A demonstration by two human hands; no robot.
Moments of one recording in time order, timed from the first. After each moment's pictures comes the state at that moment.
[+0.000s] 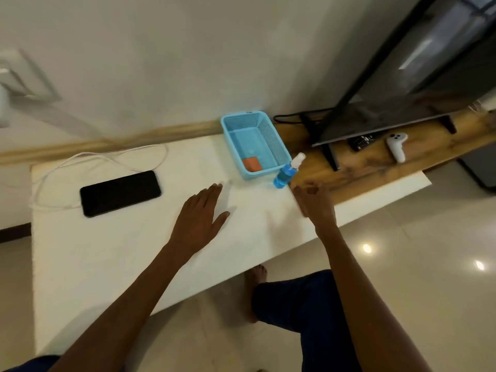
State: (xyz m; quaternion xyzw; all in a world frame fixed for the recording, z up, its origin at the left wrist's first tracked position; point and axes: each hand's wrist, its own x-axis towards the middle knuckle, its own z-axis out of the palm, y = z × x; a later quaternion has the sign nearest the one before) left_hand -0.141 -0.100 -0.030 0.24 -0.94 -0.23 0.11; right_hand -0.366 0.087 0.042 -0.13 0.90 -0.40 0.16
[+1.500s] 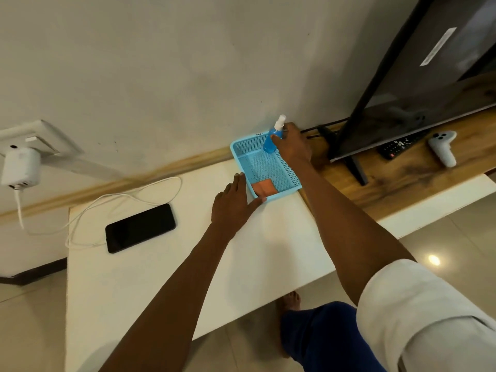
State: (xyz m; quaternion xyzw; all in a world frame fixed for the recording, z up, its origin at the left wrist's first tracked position) left_hand -0.264 -0.124 0.016 0.32 -0.92 -0.22 0.05; right_hand -0.487 -0.097 0.041 -0.29 0.90 -0.31 0.07
